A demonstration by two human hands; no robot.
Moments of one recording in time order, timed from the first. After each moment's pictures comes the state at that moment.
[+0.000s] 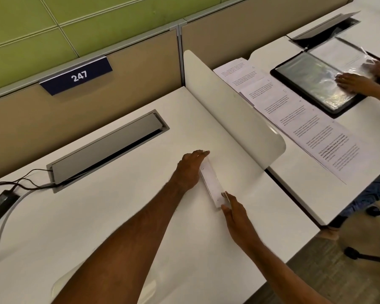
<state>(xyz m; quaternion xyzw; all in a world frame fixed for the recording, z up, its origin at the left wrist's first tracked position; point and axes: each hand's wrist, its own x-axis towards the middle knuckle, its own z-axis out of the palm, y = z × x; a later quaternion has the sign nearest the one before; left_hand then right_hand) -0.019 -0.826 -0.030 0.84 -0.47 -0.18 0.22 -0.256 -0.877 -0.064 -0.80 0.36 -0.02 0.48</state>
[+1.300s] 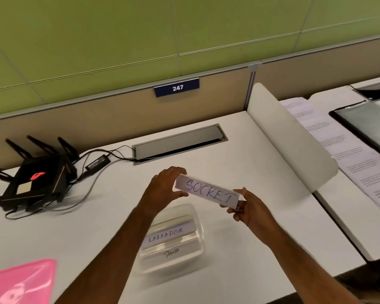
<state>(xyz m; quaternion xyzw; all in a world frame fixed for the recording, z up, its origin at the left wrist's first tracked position) -0.038 -0.533 0.064 0.89 -0.37 -0.01 0.26 -0.212 -0.788 0.051 -0.47 0.22 0.03 0.85</state>
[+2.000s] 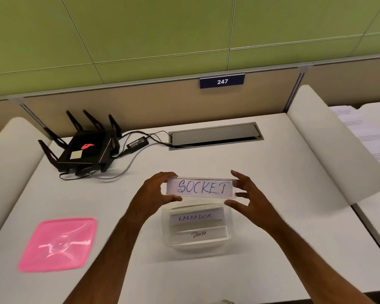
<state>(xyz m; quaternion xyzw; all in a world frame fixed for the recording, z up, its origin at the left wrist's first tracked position) -0.089 -0.386 0.080 0.91 -0.18 -0.06 0.38 -0.187 -0.713 0.058 -0.83 -0.03 0.00 0.56</state>
